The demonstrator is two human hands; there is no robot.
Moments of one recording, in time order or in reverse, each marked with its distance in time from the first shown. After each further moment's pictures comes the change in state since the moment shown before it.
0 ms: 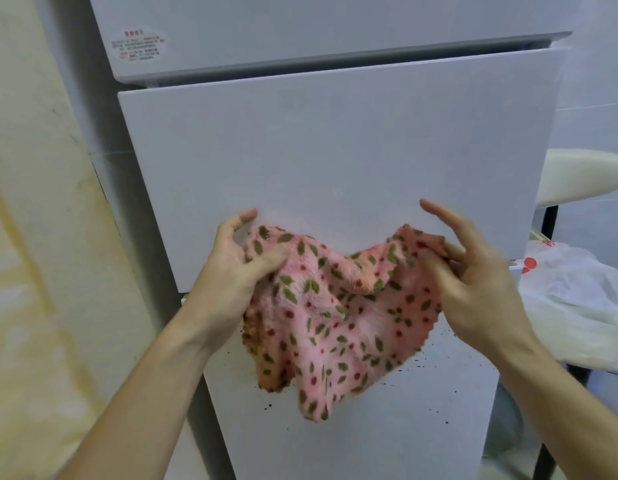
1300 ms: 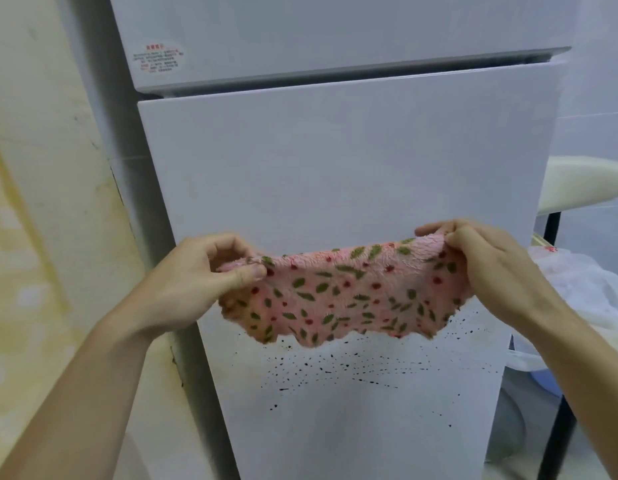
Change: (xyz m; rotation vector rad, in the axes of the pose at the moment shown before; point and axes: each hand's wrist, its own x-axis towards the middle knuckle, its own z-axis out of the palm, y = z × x) left_hand -0.007 0.032 -0.055 0.565 -0.134 0.034; right_hand 0.025 -0.020 -0.023 -0.196 -0.140 0.169
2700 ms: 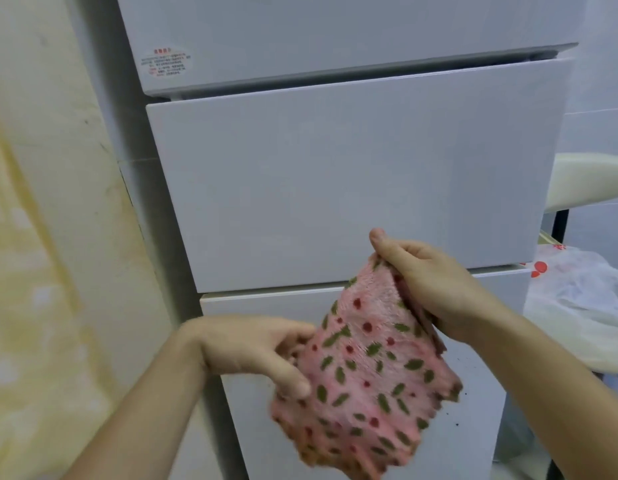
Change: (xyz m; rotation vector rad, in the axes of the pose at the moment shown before) left_hand -0.004 -0.016 0.048 -0.202 -0.958 -0.210; right_hand 0.002 -0.016 0.056 0.391 -0.349 0.136
